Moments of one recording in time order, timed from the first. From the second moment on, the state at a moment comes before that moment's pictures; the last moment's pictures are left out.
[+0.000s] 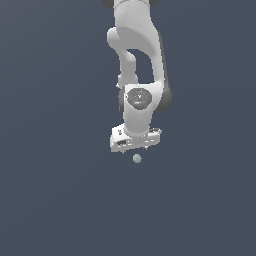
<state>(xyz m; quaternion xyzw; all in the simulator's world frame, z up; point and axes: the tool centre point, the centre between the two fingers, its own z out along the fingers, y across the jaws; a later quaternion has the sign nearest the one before) 0.021 0.028 0.101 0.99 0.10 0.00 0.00</state>
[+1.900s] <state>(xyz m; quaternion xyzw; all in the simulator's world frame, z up) 0.027 0.044 0.021 0.99 0.15 0.00 0.00</state>
